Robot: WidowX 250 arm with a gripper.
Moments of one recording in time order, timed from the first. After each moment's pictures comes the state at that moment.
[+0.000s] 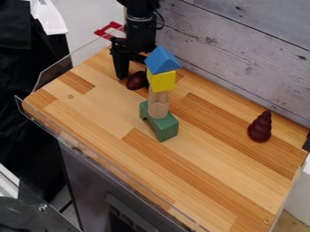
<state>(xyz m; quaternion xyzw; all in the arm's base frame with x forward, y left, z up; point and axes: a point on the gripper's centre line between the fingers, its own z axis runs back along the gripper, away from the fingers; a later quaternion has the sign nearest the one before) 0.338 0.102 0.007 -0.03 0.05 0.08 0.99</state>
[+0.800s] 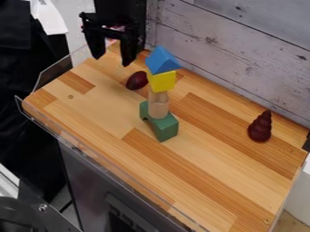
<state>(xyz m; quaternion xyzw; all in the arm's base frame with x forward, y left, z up) 0.303 0.125 0.059 -0.05 0.00 0.08 1.00</state>
